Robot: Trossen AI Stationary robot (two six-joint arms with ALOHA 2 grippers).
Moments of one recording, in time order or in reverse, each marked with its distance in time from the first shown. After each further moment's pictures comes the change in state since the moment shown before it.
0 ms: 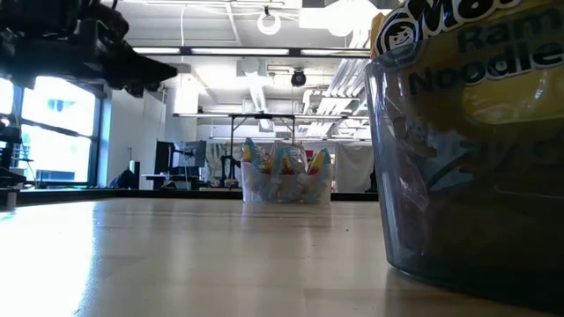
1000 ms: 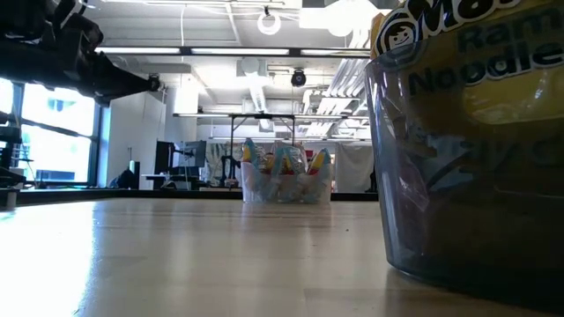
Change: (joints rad) left arm 0.000 -0.468 -0.028 -0.484 -0.190 -0.059; right arm 0.000 -0.219 0.003 -0.250 0.030 0.085
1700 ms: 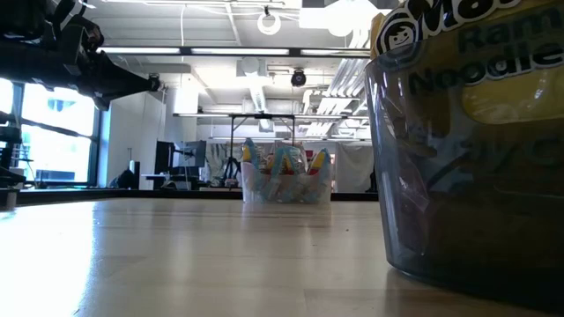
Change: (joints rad) left arm 0.000 -0.002 0.000 0.001 0.000 -0.084; right arm 0.000 0.000 0.000 -0.001 -0.003 0.066
